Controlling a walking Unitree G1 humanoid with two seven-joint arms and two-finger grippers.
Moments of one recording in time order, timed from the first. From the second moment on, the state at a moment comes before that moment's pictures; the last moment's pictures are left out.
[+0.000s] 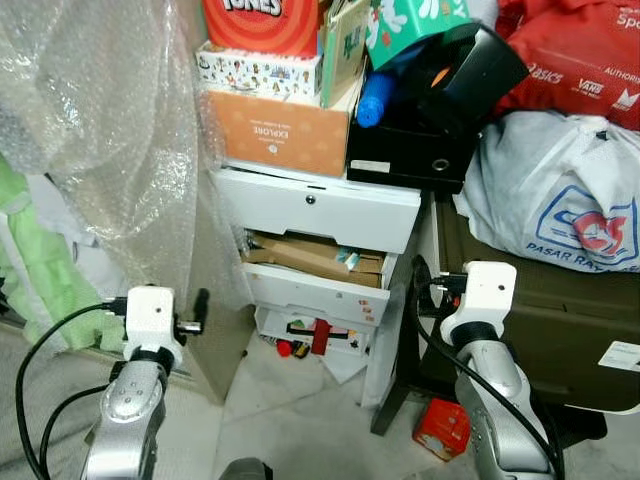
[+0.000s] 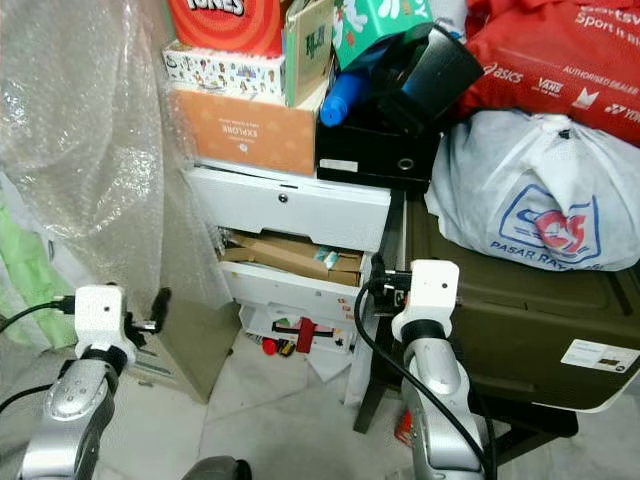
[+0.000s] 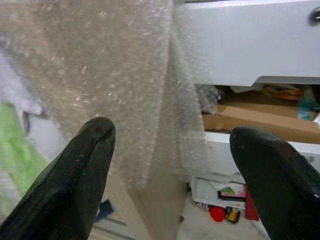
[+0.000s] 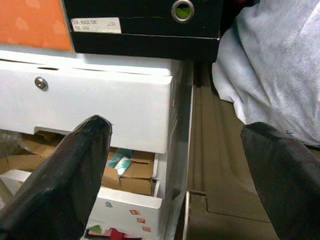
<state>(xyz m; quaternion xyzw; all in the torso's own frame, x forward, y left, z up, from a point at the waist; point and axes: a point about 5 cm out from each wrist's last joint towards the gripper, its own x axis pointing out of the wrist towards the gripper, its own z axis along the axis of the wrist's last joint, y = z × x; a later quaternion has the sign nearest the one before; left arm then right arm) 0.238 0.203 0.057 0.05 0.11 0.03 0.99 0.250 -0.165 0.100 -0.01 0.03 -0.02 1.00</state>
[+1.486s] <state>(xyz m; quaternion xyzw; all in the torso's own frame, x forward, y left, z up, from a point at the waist) 0.248 0.190 0.059 0.02 0.11 0.02 0.99 0.256 -0.168 0.098 -0.03 0.04 -0.01 1.00</state>
